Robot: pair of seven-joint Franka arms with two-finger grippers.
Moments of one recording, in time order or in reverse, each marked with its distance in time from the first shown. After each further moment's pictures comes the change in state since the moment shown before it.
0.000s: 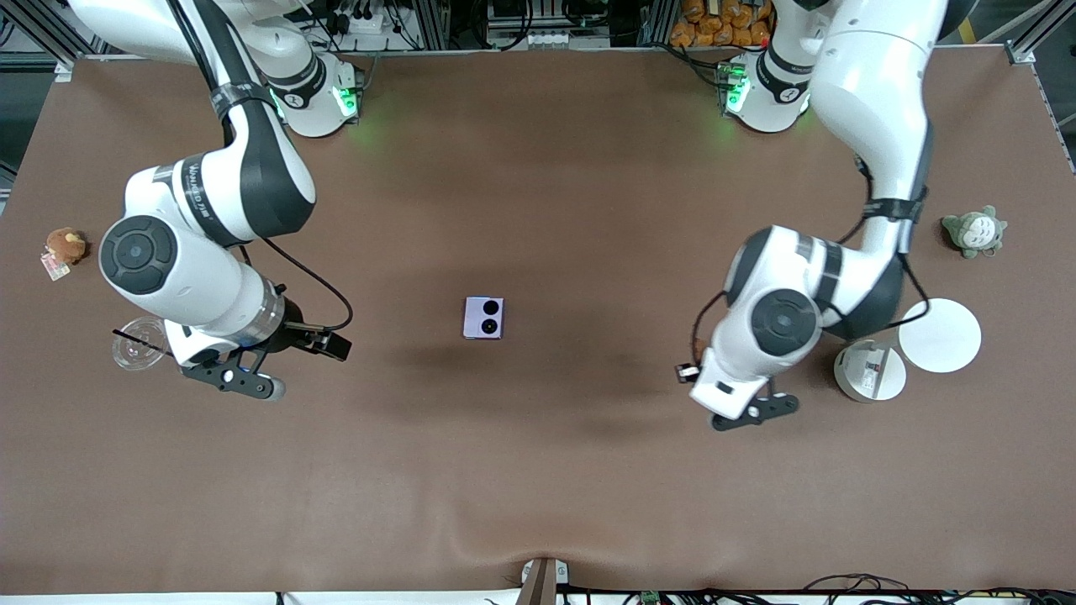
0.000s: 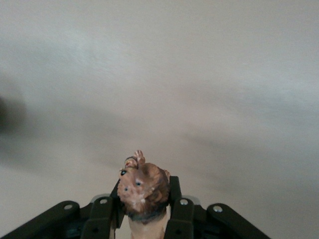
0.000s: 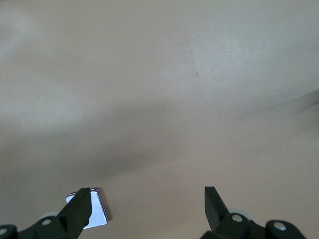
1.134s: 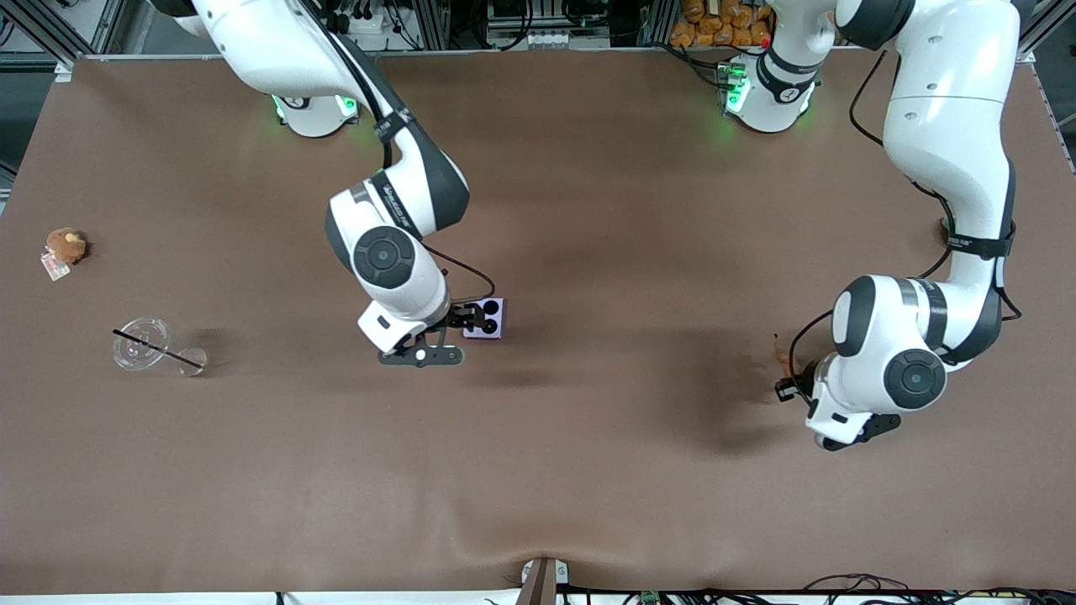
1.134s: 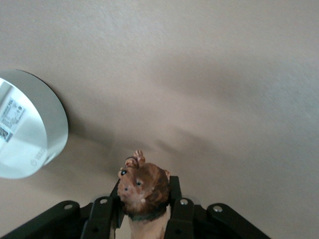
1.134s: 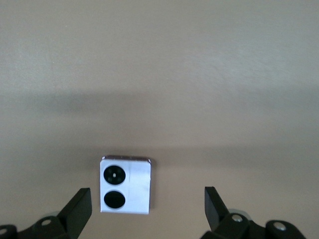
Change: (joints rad) left arm 0.229 0.069 0.010 -0.086 0.004 0.066 0.065; right arm 0.258 0.174 0.008 -0.081 0.003 0.238 -0.050
